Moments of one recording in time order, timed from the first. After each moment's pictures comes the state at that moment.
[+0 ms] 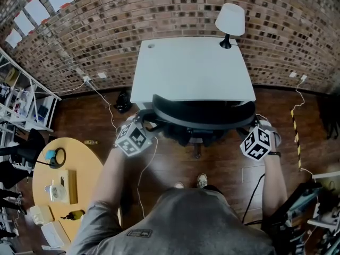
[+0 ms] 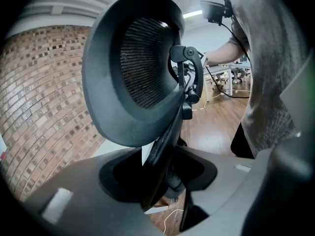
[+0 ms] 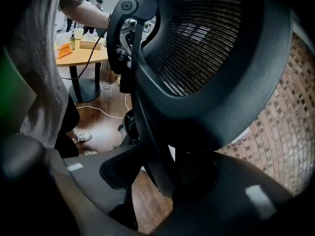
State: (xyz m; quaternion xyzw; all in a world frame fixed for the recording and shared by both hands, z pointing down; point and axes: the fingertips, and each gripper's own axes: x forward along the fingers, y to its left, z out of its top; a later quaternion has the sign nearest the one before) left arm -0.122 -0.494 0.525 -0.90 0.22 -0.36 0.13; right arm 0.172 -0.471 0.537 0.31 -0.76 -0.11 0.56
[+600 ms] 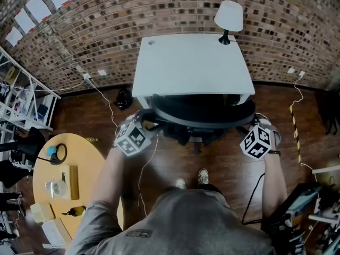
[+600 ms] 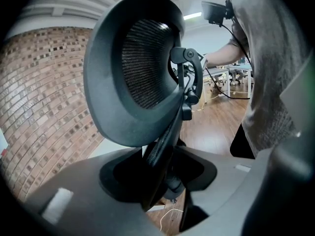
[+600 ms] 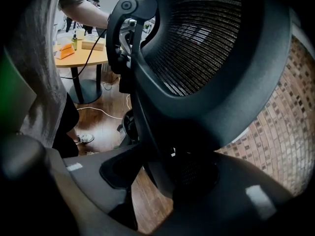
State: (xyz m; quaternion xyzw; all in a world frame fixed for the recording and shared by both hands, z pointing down) left arm -0.134 -0.460 0.520 -0.90 0.22 -0.35 0.13; right arm 0.160 -0.438 0.533 0.31 -0.76 -0.11 0.56
